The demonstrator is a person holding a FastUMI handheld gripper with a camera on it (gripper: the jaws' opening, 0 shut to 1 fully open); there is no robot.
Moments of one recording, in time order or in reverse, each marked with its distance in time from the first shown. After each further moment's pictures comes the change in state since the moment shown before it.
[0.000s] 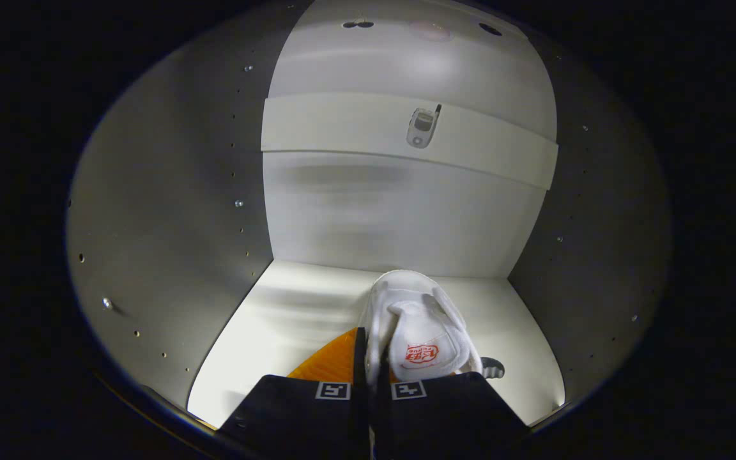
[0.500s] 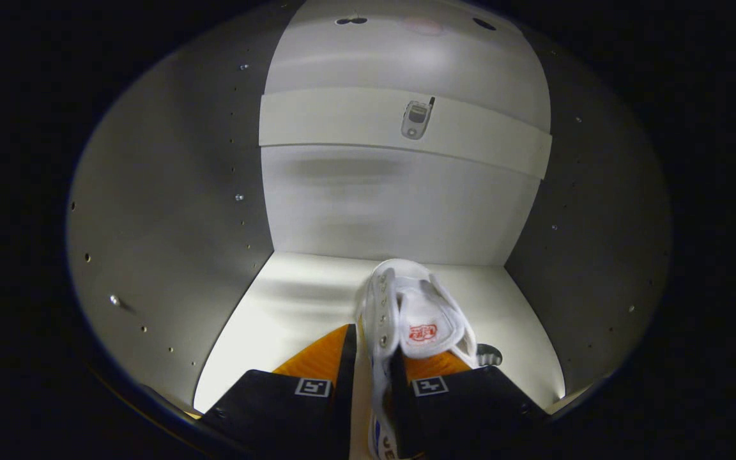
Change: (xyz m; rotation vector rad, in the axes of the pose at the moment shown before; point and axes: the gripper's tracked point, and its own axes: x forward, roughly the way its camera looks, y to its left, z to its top) arm -0.029 -0.002 -0.009 0.032 0.044 0.017
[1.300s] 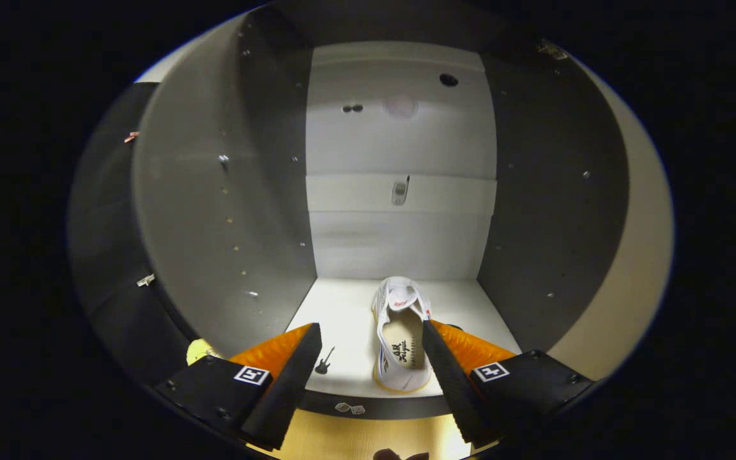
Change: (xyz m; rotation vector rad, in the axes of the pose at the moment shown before) arm -0.178 -0.003 0.034 0.061 -0.220 0.078
